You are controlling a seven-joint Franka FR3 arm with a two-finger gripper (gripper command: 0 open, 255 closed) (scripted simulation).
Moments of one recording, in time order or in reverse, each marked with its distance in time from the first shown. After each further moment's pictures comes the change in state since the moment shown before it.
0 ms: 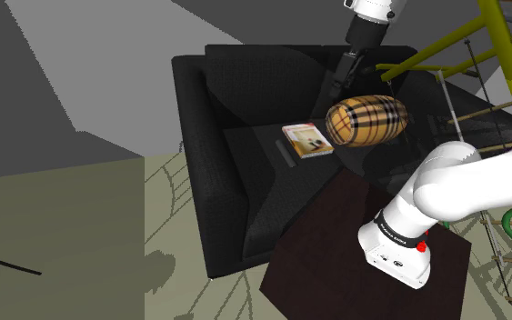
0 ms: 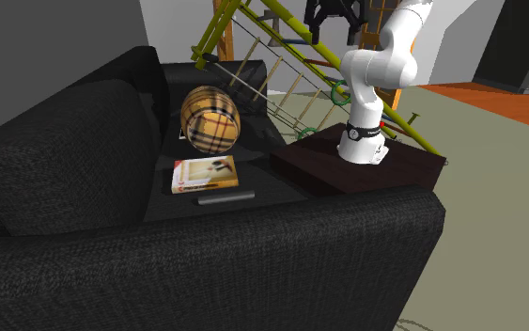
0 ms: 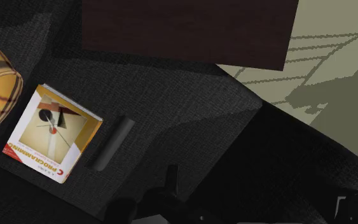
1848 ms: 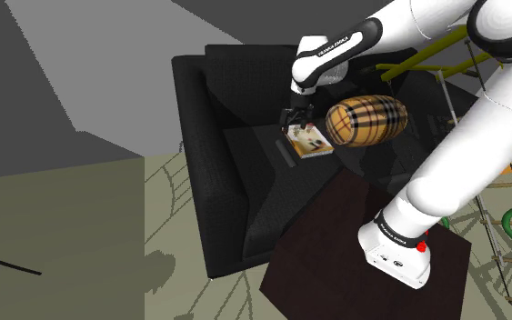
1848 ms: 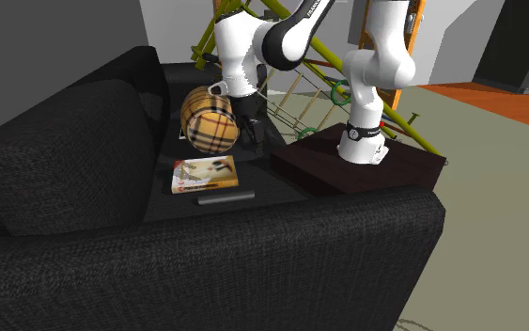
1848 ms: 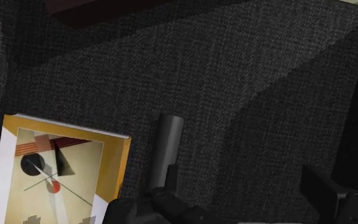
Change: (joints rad) arm -0.160 0.837 -0.096 0.041 -0.009 0.633 0.108
